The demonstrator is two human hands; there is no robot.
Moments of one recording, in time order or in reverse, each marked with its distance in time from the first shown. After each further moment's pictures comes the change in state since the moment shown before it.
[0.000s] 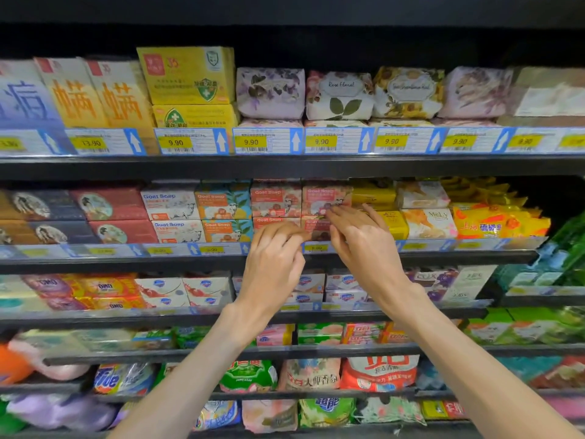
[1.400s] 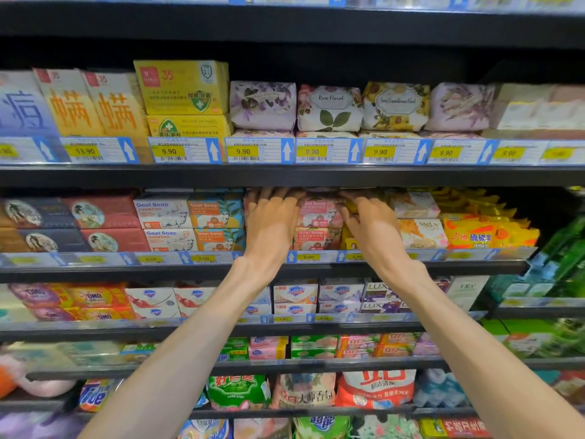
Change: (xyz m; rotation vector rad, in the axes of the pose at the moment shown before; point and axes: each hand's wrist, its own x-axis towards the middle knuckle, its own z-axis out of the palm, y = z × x) left_hand 0.079 -0.003 0.006 0.203 -0.029 -0.181; right_hand 0.036 0.030 -0.012 0.079 -0.010 0.272
